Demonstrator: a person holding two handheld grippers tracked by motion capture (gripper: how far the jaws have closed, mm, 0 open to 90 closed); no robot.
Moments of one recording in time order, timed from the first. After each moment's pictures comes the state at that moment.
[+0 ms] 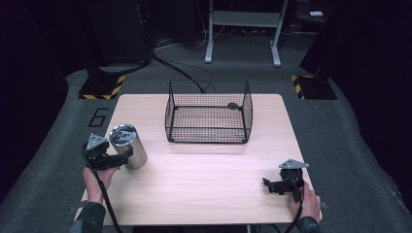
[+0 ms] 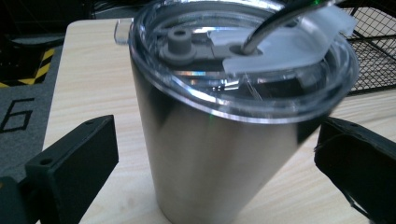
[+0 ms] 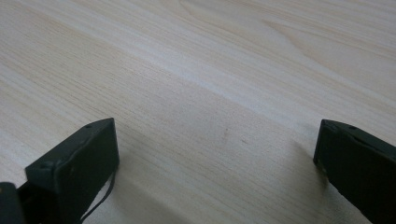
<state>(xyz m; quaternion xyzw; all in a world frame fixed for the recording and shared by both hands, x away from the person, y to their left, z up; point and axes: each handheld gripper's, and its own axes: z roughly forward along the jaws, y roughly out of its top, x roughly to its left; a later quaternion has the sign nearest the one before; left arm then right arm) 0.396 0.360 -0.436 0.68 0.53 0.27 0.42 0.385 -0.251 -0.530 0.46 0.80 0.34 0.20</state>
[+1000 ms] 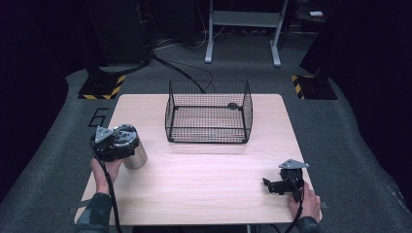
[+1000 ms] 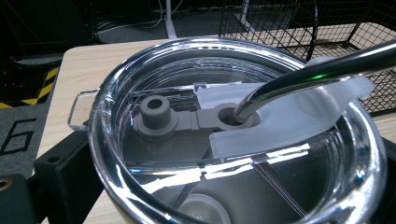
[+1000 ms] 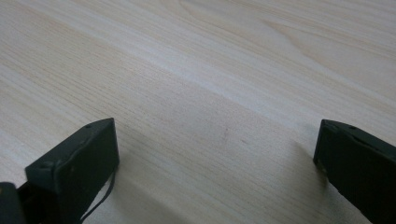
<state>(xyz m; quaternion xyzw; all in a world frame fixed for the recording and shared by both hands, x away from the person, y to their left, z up) 0.420 0.345 -0.437 0.67 0.52 0.29 0.44 0.385 -0.251 -0.530 0.46 0.80 0.34 0.20</state>
